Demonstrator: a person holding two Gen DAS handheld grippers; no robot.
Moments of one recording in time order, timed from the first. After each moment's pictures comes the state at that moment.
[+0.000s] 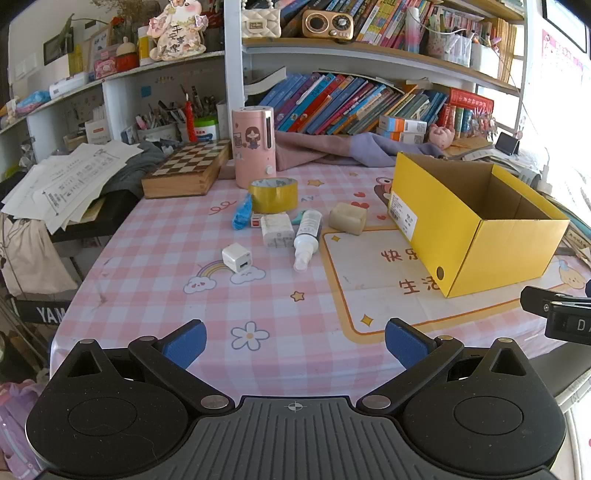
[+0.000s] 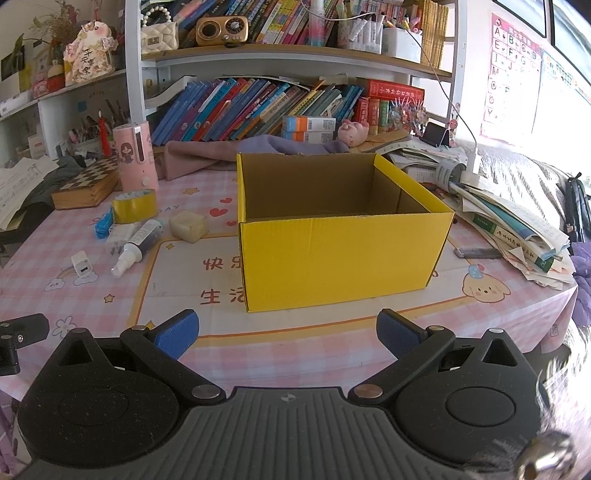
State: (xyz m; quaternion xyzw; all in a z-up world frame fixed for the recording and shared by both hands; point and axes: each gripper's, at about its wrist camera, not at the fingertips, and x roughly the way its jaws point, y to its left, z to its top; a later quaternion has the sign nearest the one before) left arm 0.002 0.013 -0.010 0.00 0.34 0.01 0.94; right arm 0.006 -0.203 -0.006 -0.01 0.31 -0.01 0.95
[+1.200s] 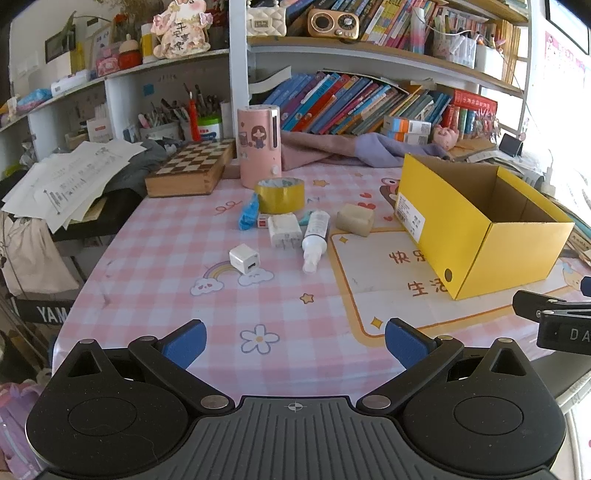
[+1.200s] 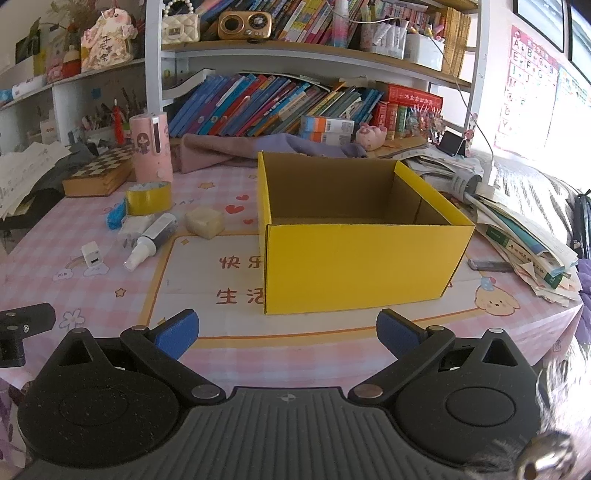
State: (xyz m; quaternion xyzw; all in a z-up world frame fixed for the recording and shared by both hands) left arm 0.007 0.025 -0.007 -0.01 0.34 0.01 0.94; right arm 0.013 -0.184 -0.004 -0.03 0.31 0.01 0.95
